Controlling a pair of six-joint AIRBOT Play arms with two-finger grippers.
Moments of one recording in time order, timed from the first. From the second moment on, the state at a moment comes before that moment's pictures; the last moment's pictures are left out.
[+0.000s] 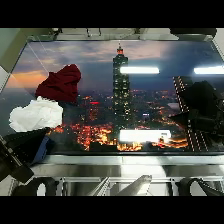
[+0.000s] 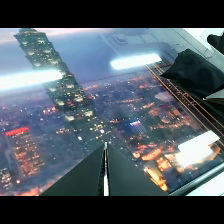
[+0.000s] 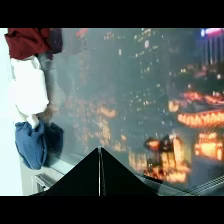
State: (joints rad) left arm 0.14 -0.01 0.65 0.73 -1.18 -1.17; right arm -0.45 -0.85 0.55 -0.47 1.32 1.11
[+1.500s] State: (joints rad) left arm 0.14 -0.24 0.72 0.95 -0.94 -1.17; right arm -0.45 -0.85 0.55 -0.46 1.31 1.11
